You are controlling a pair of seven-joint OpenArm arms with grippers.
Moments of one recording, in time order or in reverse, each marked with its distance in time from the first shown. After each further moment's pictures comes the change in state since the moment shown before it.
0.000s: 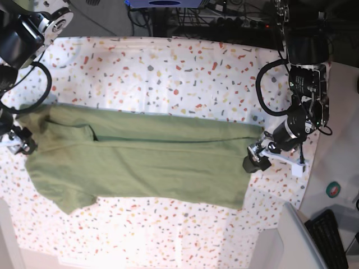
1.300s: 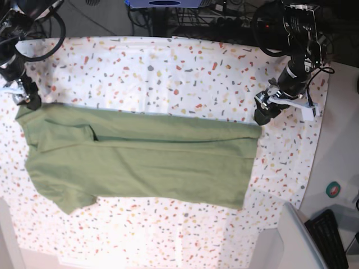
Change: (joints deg) left arm 21.6 3.5 -7.0 10.7 -0.5 -0.2 -8.9; right arm -14.4 -4.7 7.6 -2.6 13.2 0.0 5.0
